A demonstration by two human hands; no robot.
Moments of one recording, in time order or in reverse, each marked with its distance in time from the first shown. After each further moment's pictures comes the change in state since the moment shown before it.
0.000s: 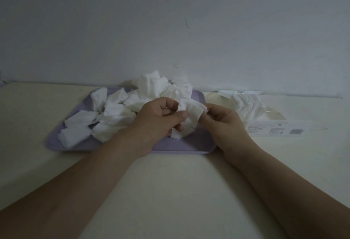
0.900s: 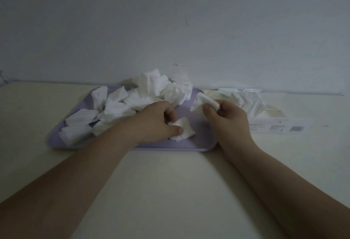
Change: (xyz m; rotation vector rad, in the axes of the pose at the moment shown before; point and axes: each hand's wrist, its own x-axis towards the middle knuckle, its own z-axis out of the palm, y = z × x) left_hand 0.009 0.001 -0.019 0.716 -0.108 0.021; right_hand 0.006 0.012 -0.004 -0.220 0.324 -0.034
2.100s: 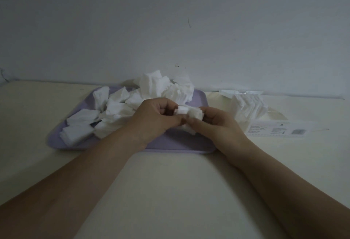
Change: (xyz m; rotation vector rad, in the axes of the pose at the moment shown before) left_hand 0.002 -0.004 0.012 -0.597 0.154 0.071; right_hand -0.005 -0.008 -0.002 0.021 -0.464 0.000
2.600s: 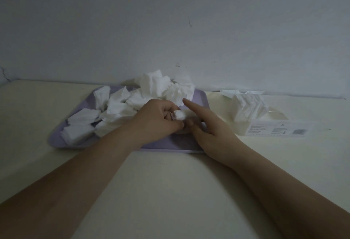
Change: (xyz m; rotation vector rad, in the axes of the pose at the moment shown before) left_hand 0.004 0.001 -0.008 0.346 -0.100 0.041; right_hand -0.002 0.008 0.011 -0.500 0.001 -0.198
